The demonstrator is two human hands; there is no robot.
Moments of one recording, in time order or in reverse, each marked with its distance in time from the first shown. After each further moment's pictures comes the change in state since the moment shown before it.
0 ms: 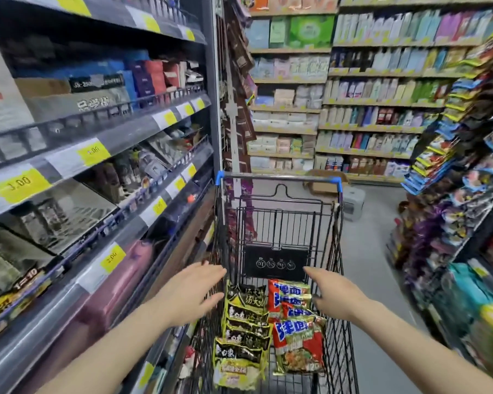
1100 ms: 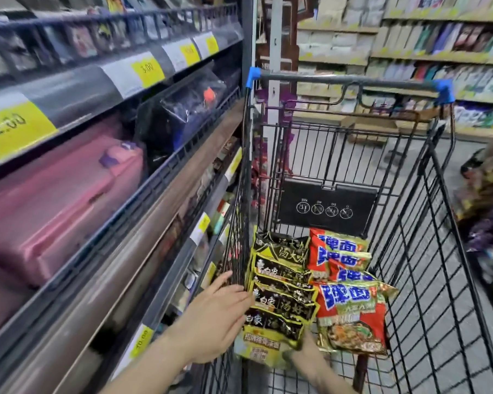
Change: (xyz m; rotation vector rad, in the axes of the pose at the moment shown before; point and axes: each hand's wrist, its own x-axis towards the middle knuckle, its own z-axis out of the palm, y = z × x) left_hand 0.003 -0.049 0.282 -0.077 -0.144 0.025; right_hand 0.143 -0.019 0.405 1.036 -0.334 0.465
